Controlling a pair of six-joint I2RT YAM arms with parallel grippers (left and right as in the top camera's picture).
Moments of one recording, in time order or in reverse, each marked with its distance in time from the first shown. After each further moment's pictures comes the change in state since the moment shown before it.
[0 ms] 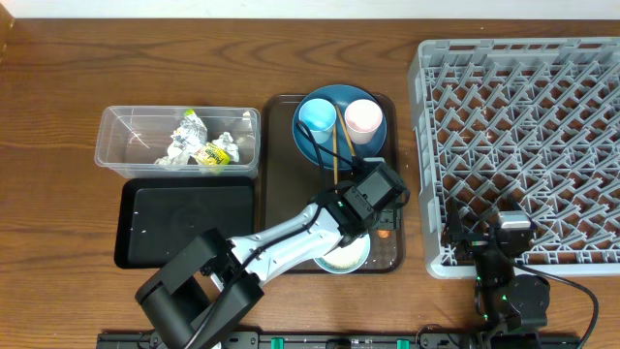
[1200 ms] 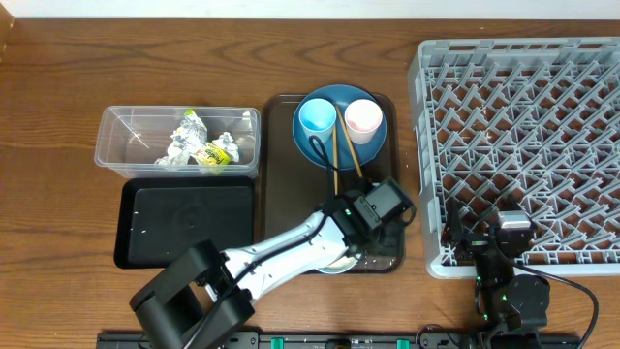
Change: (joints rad) left arm -0.066 -0.040 0.032 -0.249 0.155 -0.022; right arm 0.000 0.000 0.000 0.000 0.000 0.000
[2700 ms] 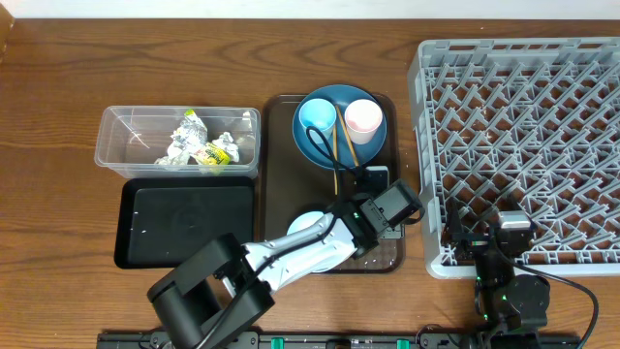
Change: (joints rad) left arm -0.016 0.073 0.001 0.188 -0.315 -0.075; right arm 0.000 0.000 0.000 0.000 0.000 0.000
